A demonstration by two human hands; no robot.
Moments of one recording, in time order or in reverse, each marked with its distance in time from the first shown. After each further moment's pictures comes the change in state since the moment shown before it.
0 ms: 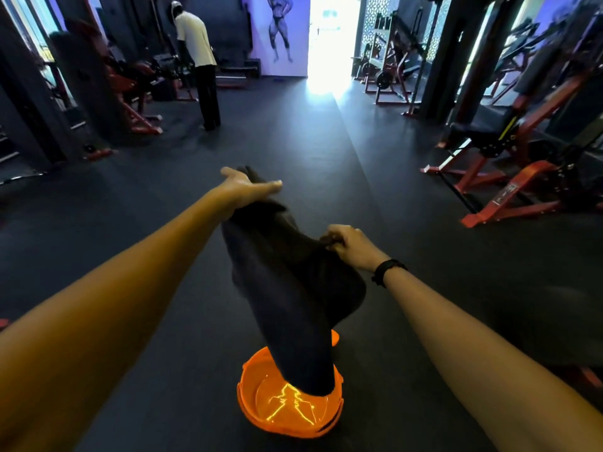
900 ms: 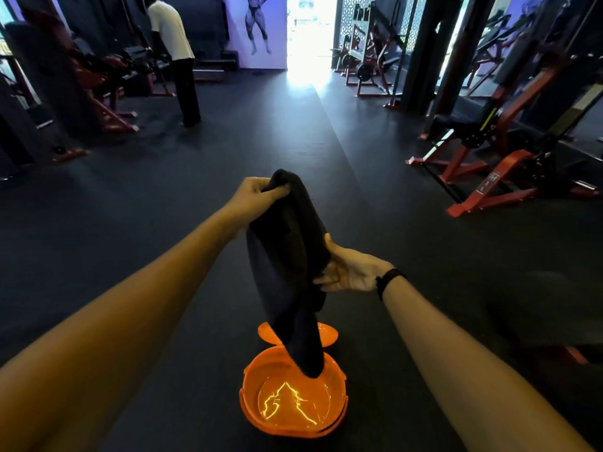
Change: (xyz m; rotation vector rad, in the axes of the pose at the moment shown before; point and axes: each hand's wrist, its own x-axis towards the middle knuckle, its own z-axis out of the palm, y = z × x) left_hand 0.043 -0.030 0.012 -0.414 -0.205 0.393; right_hand 0.010 -0.004 0.036 1.098 -0.388 0.590
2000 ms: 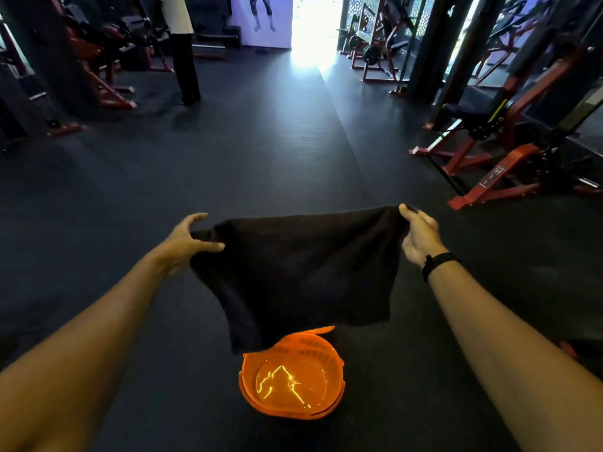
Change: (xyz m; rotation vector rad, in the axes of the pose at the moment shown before) left_hand -0.027 -0.141 -0.111 -0.018 0.219 -0.372; right_hand -0.018 -0.029 -0.041 0.415 0.796 -0.552
